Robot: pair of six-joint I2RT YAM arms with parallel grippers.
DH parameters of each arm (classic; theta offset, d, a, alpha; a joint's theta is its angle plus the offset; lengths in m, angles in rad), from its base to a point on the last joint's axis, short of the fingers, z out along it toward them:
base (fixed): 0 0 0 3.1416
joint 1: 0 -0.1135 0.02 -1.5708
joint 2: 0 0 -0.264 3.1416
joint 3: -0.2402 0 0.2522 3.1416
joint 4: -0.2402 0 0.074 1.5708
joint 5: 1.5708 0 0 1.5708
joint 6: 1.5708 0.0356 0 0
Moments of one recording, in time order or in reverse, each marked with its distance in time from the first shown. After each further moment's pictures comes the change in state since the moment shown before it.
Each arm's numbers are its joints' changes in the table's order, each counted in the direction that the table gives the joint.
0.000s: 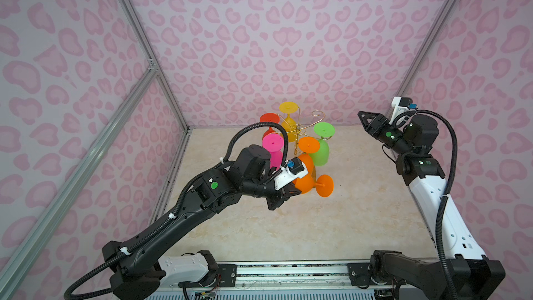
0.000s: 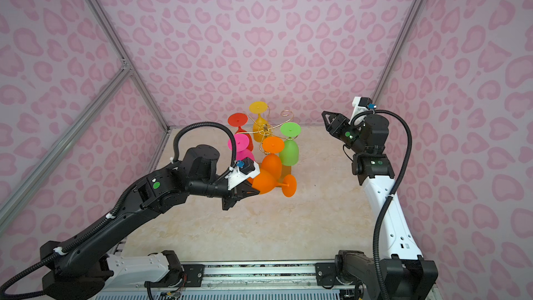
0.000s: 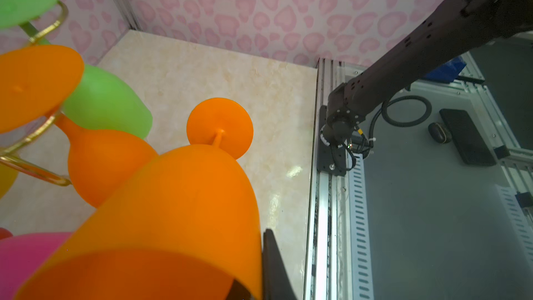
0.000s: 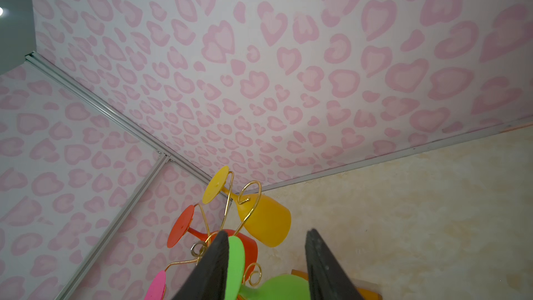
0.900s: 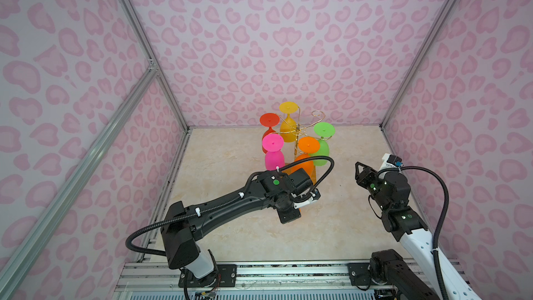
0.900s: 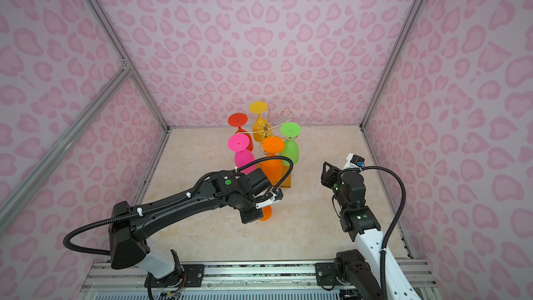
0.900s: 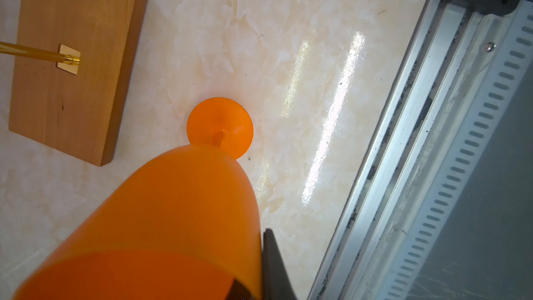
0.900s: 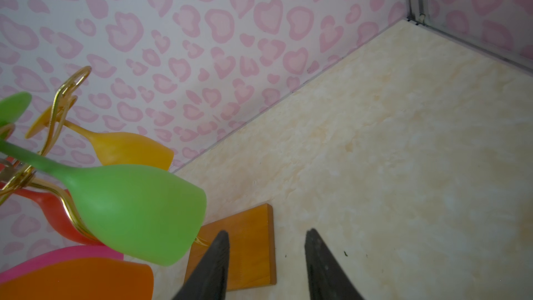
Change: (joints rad) left arm 0.129 -0.382 -0.013 -0.270 -0.365 0.015; right arm -0.207 0.483 0.706 0.046 0.571 -0.038
